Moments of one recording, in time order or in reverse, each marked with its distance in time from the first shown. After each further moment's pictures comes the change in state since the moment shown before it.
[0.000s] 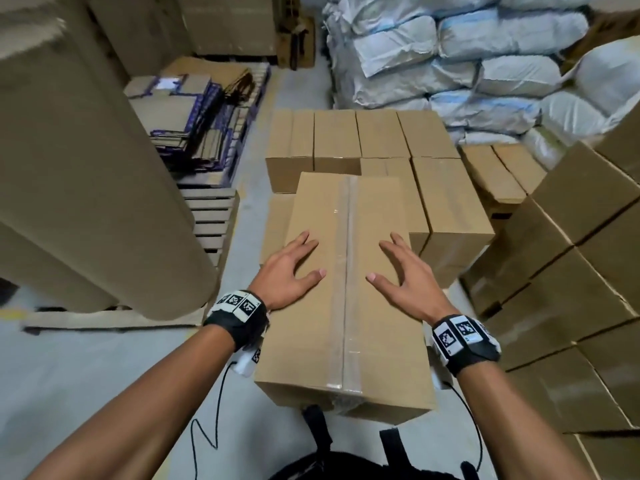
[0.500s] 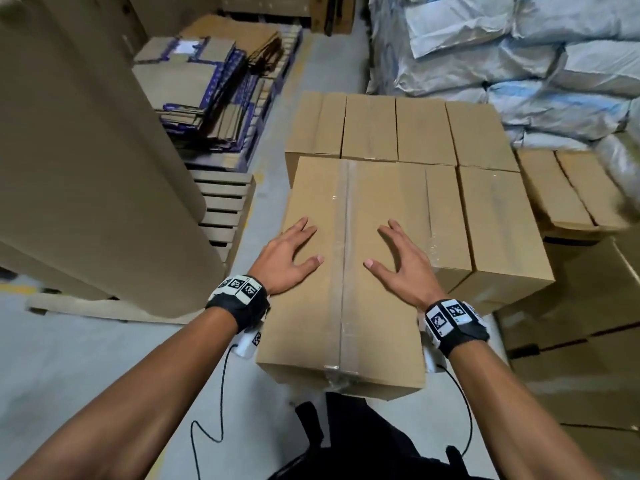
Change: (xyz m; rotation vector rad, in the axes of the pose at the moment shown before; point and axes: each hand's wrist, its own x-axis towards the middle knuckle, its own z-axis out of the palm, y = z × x) left_hand 0.191 -0.112 -0.024 0.015 0.031 -0.112; right_hand 0.247 0.036 0.037 0.019 -0.101 -0.034
